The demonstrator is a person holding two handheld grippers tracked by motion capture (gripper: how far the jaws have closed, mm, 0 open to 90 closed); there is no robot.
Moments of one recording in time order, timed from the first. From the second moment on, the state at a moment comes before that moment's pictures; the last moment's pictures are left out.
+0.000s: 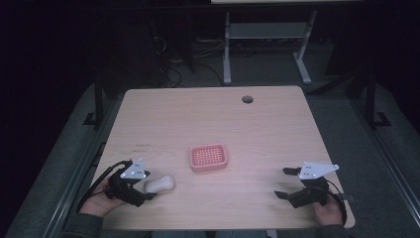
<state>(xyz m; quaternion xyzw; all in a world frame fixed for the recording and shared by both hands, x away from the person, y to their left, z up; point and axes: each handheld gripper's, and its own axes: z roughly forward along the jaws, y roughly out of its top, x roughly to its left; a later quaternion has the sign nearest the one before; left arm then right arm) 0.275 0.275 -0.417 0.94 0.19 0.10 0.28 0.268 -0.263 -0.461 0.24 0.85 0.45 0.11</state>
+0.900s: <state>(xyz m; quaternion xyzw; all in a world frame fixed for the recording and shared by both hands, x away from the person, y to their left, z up) 0.295 0.260 -0.433 0.95 0.19 0.08 0.25 0.268 -0.262 -0.462 0.24 0.86 0.44 0.11</state>
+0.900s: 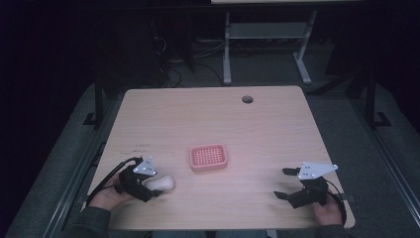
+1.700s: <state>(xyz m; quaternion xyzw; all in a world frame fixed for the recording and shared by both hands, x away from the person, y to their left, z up) 0.306 0.256 -0.445 0.95 0.19 0.04 0.24 0.268 -0.261 -0.462 0.24 0.86 0.44 0.11</state>
